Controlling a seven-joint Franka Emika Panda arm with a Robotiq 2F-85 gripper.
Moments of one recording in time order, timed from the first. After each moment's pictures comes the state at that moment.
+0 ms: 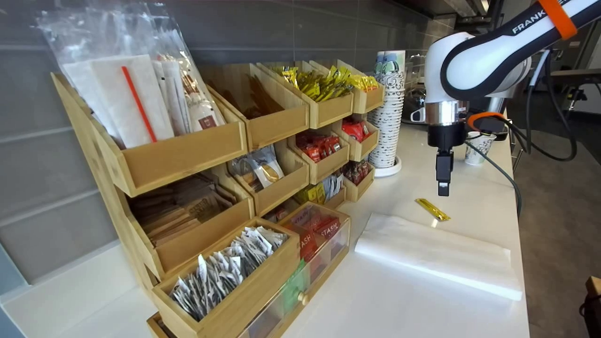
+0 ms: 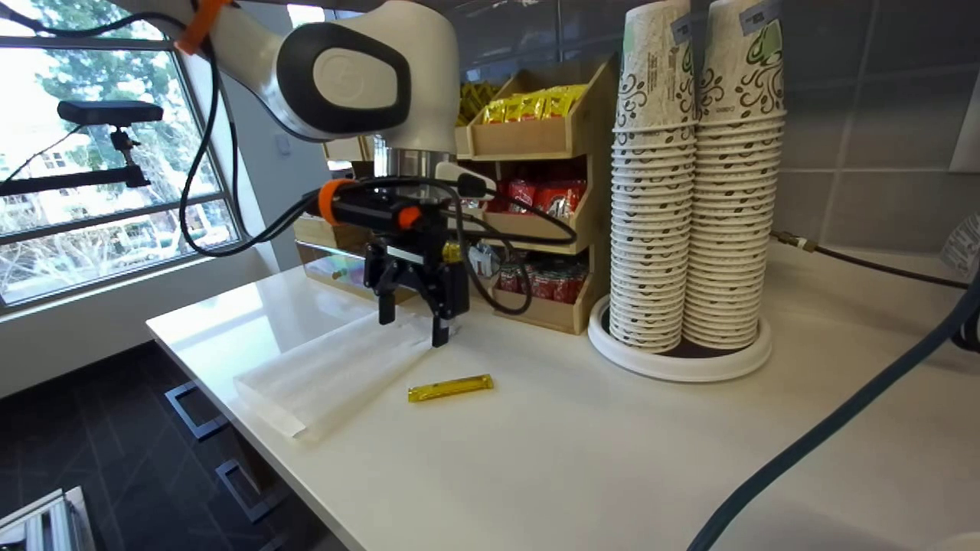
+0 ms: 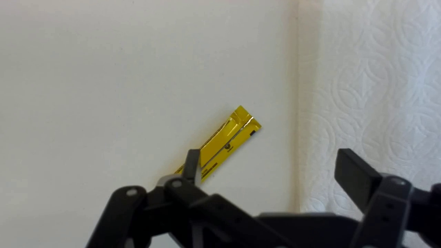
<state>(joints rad) -0.13 0.03 -0.17 -2.24 -0.01 2.06 -0.39</state>
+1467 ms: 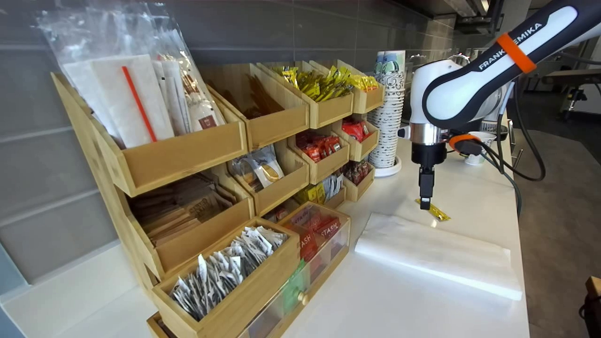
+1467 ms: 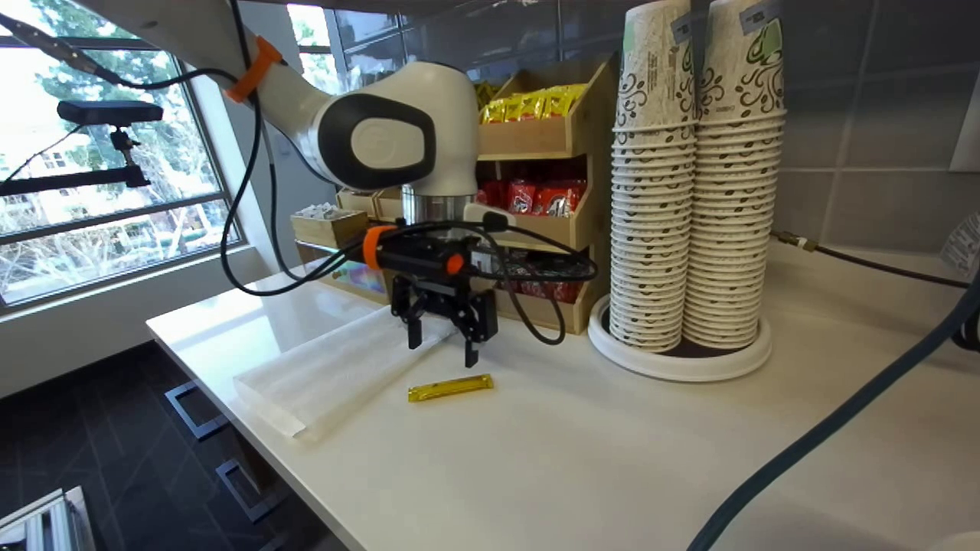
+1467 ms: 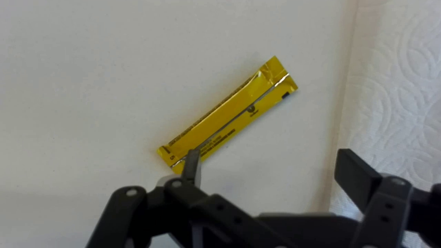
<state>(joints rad) -0.14 0.17 -0.15 -2.21 0.02 2.24 -0.50</state>
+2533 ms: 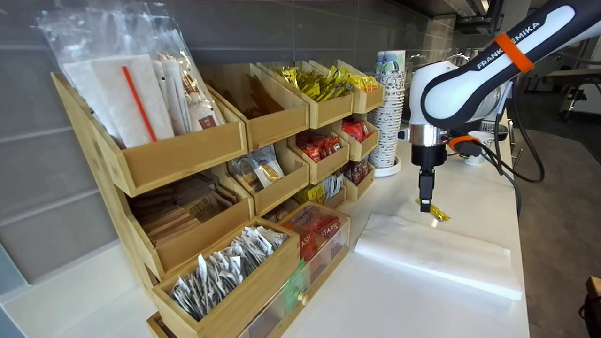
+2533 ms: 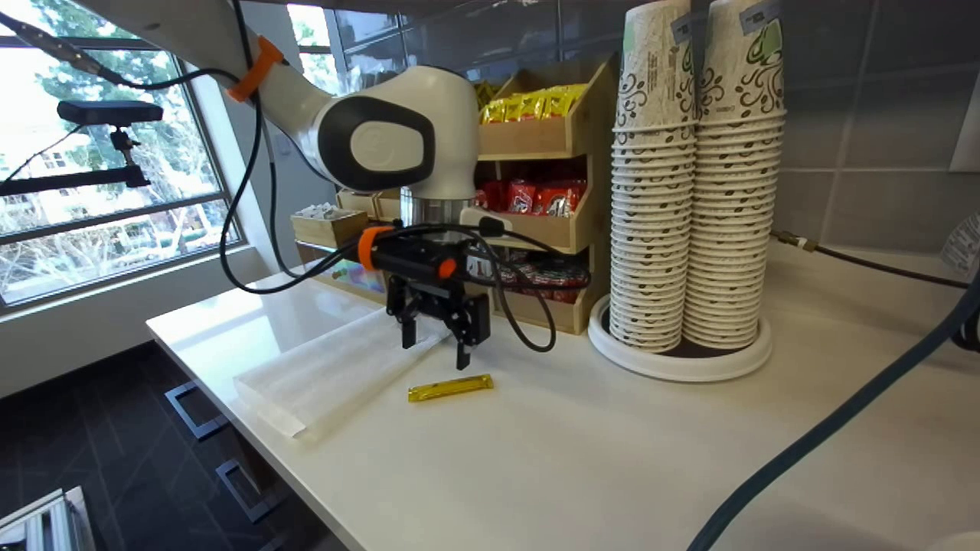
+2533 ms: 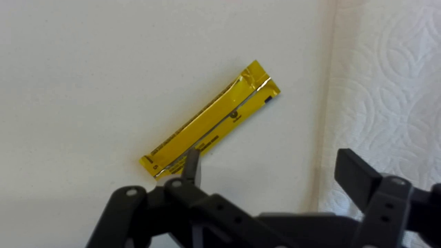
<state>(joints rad) -0.14 0.17 -0.14 -2.21 0.05 2.21 -0.48</state>
